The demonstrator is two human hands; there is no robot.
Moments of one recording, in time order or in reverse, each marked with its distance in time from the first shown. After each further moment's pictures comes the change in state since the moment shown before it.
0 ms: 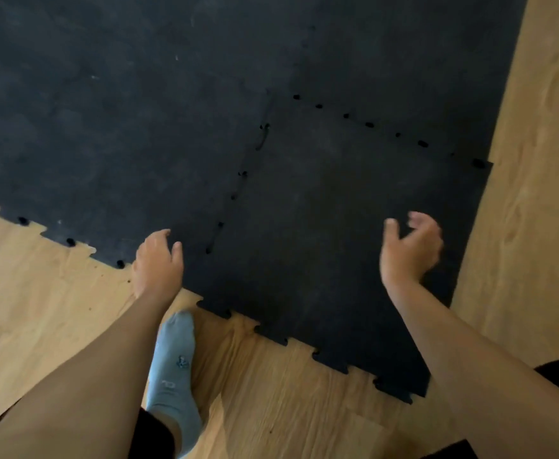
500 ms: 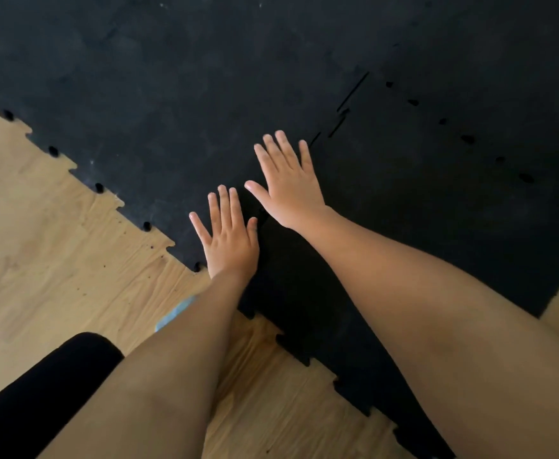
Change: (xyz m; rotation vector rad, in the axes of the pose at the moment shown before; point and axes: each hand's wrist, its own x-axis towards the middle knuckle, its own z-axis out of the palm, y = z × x) left_hand 0.005 0.031 0.077 0.218 0.061 -0.057; right_hand -0.074 -0.159 0.189 -0.497 -0.683 -1.259
